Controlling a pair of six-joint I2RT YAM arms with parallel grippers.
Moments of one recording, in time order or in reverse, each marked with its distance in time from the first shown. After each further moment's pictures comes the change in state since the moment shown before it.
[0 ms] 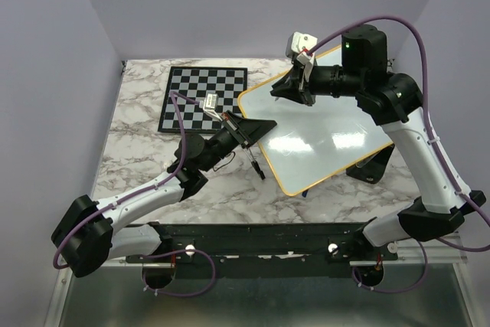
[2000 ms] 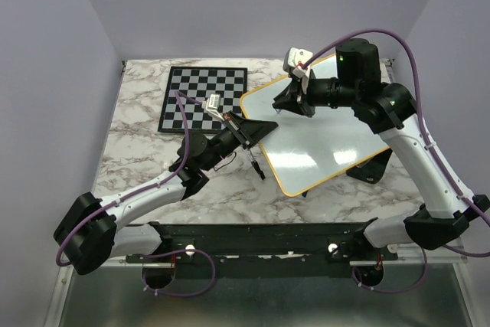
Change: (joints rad) left arm 0.005 0.023 0.000 -0.007 0.016 -0.019; right arm 0.000 -0.062 -0.177 0.034 0.024 -0.013
